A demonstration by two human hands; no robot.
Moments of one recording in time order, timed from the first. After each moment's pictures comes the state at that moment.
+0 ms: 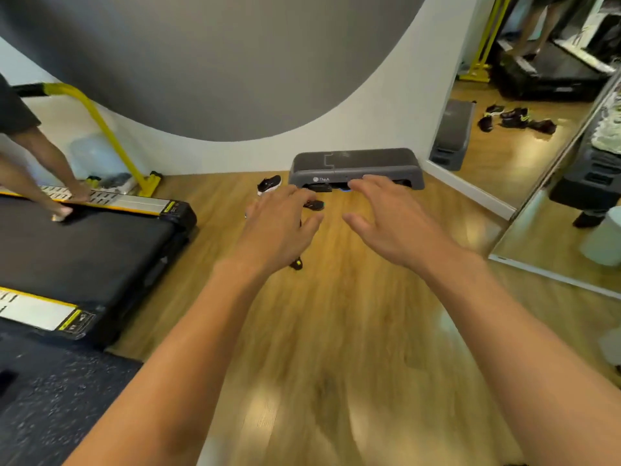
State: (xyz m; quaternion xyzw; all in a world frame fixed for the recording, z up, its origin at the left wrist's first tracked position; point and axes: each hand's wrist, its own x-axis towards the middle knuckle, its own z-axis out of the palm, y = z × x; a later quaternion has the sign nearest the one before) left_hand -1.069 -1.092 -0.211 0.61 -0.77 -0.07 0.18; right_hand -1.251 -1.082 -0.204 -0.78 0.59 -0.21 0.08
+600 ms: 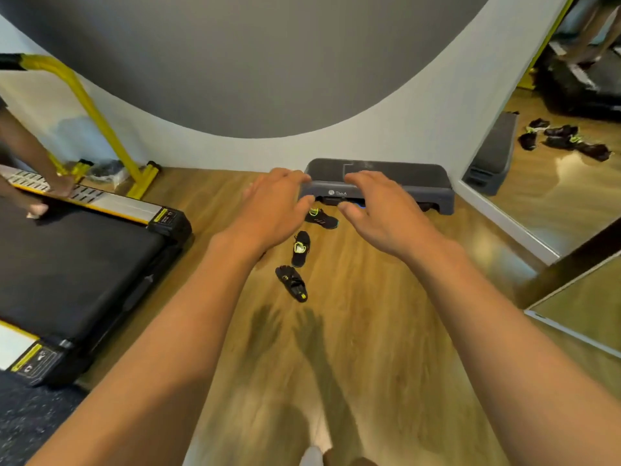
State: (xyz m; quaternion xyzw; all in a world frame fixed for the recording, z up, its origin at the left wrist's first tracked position) left_hand -1.003 -1.420 -0.225 0.65 -0.73 -0.08 0.17; right_hand -1.184 -1.424 -0.227 -0.79 0.57 -0.19 0.12
